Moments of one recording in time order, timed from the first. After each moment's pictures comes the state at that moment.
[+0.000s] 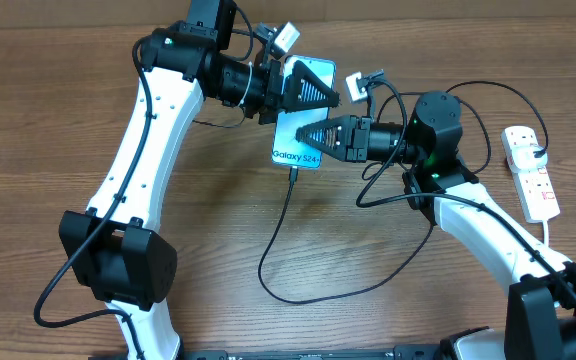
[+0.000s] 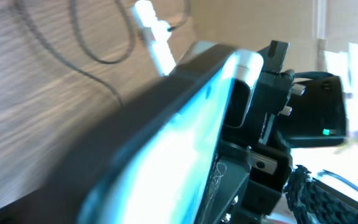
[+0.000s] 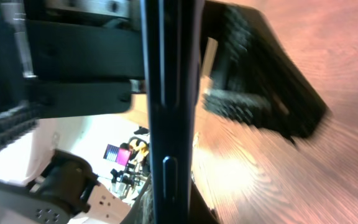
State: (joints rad) left arm -0.27 1.98 2.00 -1.19 1.10 -0.16; right arm 0.29 1.56 0.90 0.58 -1.14 1.06
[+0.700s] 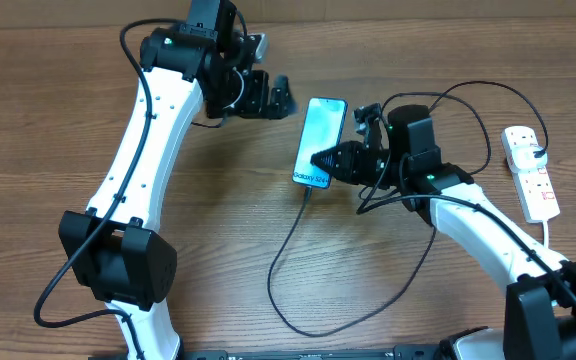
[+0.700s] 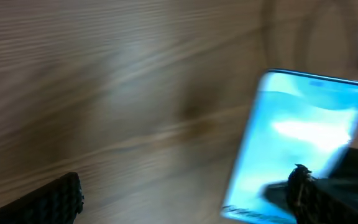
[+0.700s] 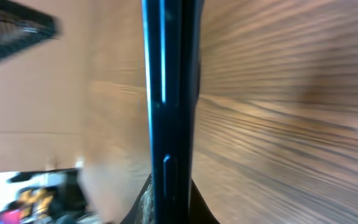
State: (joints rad) left arm -0.27 1.98 2.00 -1.23 0.33 -0.16; right arm 0.32 1.56 0.90 -0.07 -0.70 0.63
